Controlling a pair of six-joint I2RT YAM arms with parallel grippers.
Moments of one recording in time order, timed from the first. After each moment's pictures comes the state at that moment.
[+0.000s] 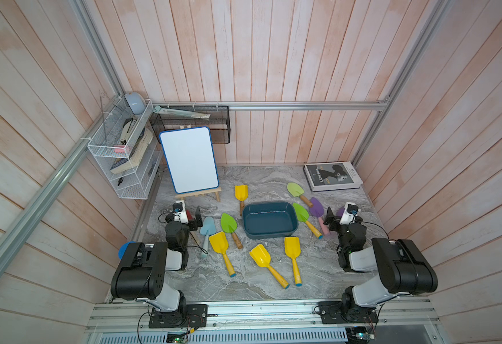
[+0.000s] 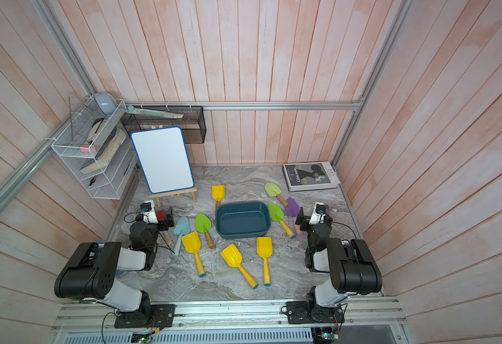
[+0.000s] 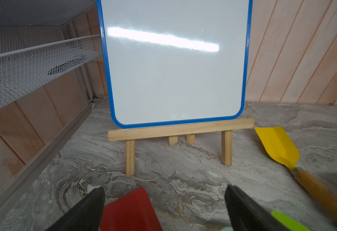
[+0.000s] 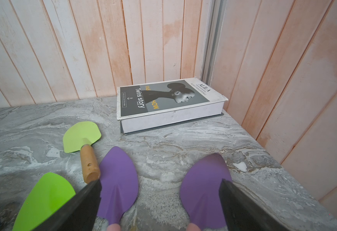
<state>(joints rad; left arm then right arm) 0.02 1.55 0.26 1.14 0.00 -0.02 -0.03 1.55 0.19 1.24 0.09 0.05</state>
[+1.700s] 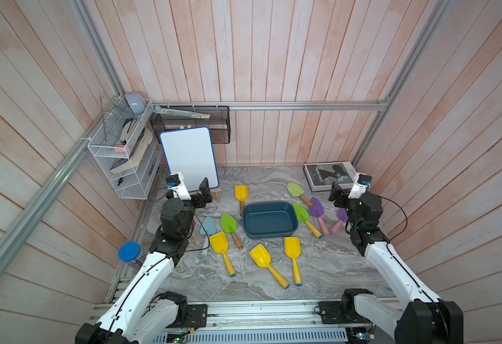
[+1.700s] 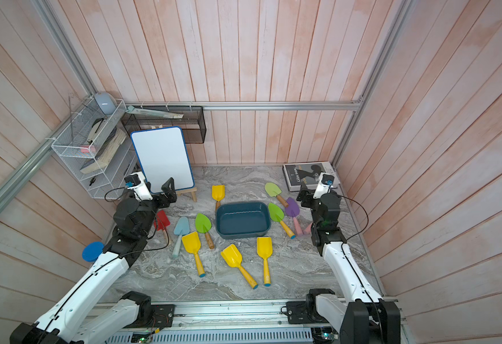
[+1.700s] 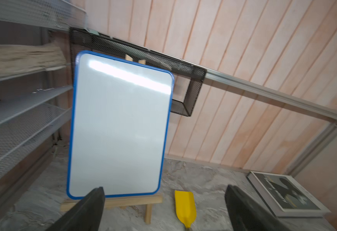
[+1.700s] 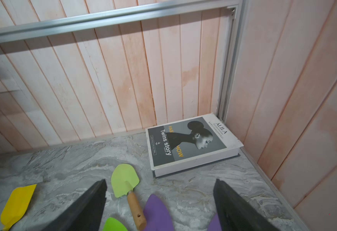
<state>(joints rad) -0.34 0.96 0.76 0.14 -0.21 -0.29 0.07 1.08 0.72 0.17 0.07 0.17</state>
